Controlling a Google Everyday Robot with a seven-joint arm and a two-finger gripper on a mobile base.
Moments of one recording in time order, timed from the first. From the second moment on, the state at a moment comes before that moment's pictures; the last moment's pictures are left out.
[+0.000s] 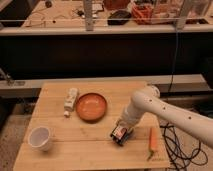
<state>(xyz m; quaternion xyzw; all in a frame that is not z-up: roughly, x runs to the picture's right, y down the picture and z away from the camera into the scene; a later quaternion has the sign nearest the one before) 0.107 0.202 0.776 -0.25 -0.29 -0.37 0.85</state>
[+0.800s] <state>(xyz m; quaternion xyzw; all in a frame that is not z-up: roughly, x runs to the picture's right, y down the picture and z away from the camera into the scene) 0.109 0.203 0.776 -0.26 -0.28 -0.37 0.85</state>
